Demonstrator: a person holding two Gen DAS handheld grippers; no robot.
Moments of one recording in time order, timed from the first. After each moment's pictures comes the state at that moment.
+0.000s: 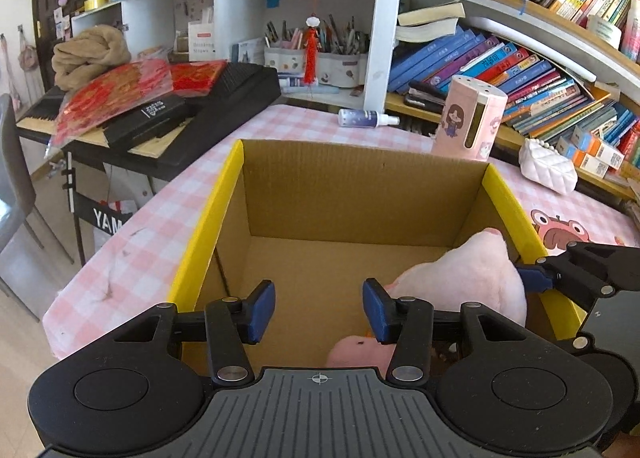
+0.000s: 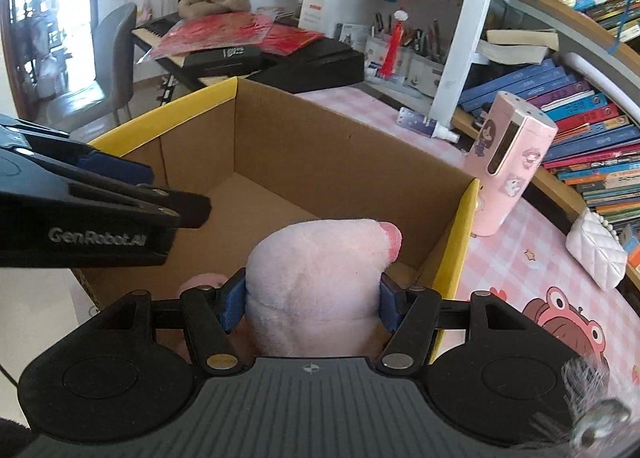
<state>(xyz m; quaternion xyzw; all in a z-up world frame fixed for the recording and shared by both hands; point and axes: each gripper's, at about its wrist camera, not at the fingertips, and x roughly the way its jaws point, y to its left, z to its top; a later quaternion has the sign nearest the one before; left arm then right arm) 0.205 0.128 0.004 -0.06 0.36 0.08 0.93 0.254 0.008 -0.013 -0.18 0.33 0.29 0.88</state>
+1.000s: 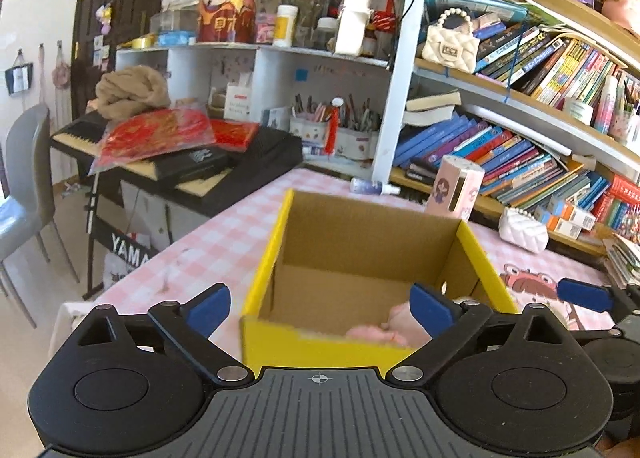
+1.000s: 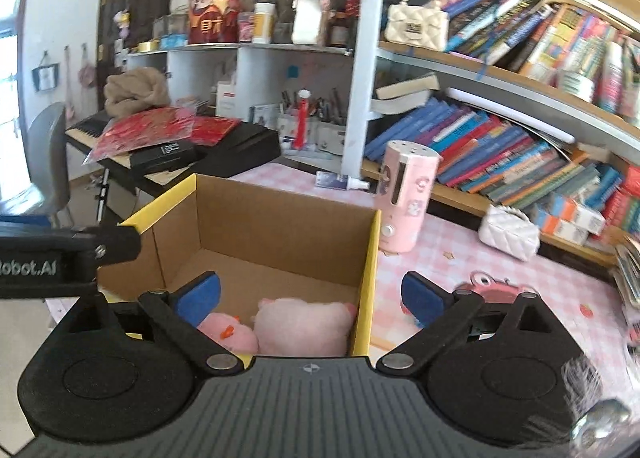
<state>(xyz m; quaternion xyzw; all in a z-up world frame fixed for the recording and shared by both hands) 0.092 0.143 0.037 -0.10 0.25 0.09 0.96 0.153 -0.018 0.030 -0.08 0.23 0.16 0.96</state>
